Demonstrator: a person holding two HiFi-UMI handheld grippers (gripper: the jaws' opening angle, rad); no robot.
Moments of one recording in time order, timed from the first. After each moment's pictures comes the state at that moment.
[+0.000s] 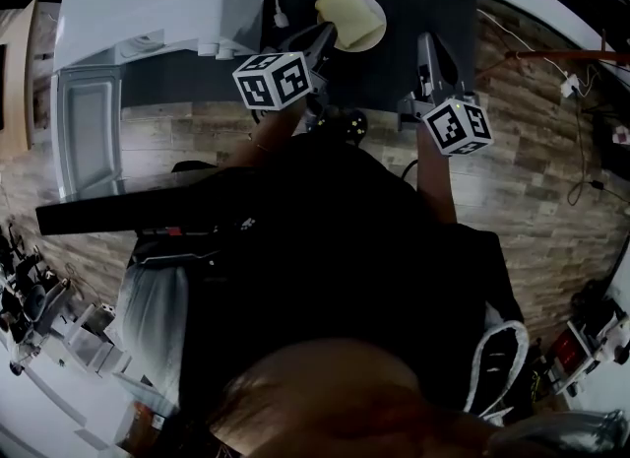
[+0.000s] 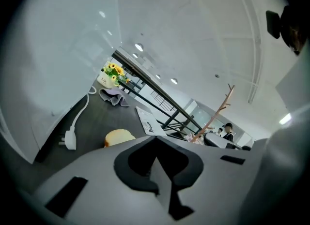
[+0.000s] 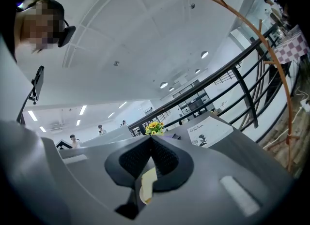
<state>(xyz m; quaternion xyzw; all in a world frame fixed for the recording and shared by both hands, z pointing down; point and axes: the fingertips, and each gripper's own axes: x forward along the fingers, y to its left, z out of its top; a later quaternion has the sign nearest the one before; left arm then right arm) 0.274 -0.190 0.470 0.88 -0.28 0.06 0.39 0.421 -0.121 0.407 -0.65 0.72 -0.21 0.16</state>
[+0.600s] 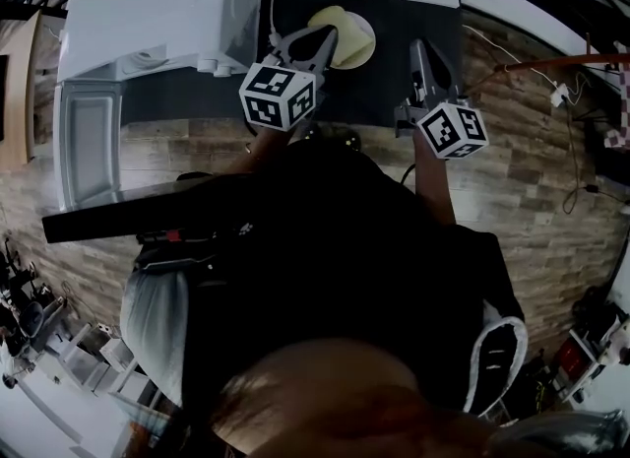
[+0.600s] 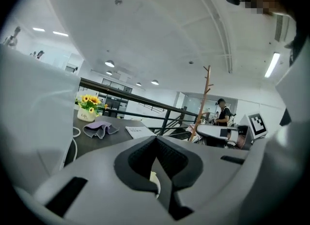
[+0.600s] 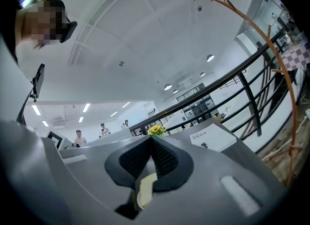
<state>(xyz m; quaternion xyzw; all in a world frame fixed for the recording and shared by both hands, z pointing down) 0.295 -0.189 0.404 0.94 -0.26 0.08 0.19 0.427 -0.126 0.381 -0.64 0.73 -0.18 0.15</state>
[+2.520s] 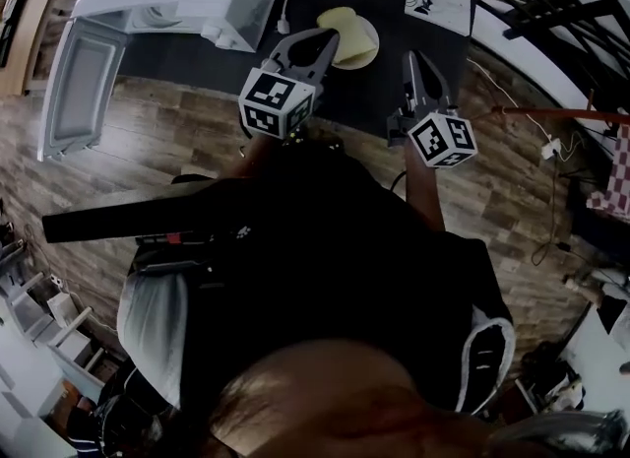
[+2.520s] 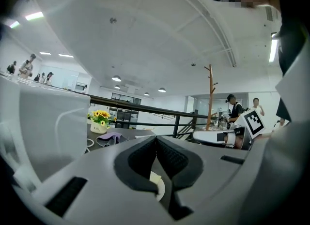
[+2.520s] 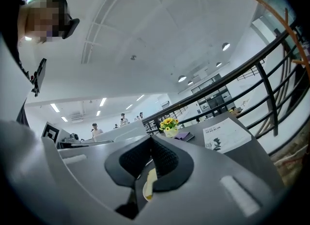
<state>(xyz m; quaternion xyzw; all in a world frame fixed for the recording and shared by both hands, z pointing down) 0.288 -0.165 0.385 0.93 -0.34 0.05 0.12 0.420 -0.128 0.390 -0.56 0.80 -0.19 0.12</state>
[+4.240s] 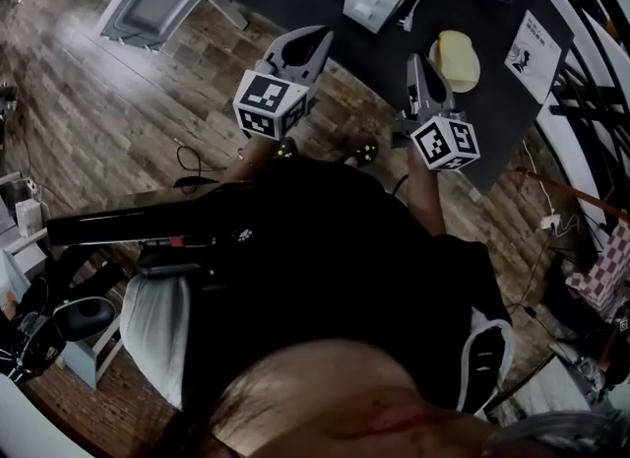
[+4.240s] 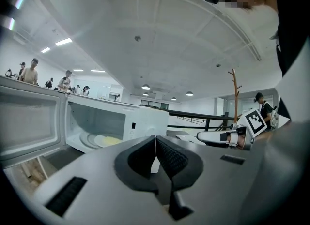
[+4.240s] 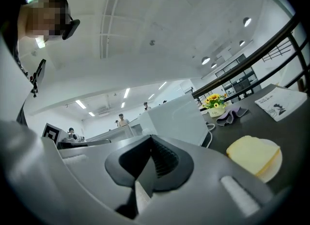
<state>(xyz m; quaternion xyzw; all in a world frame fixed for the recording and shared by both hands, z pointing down) 0.017 -0.113 0.386 0.85 -0.51 0.03 0.12 0.174 -0.122 0.396 -0.43 0.88 -0.21 0.09</state>
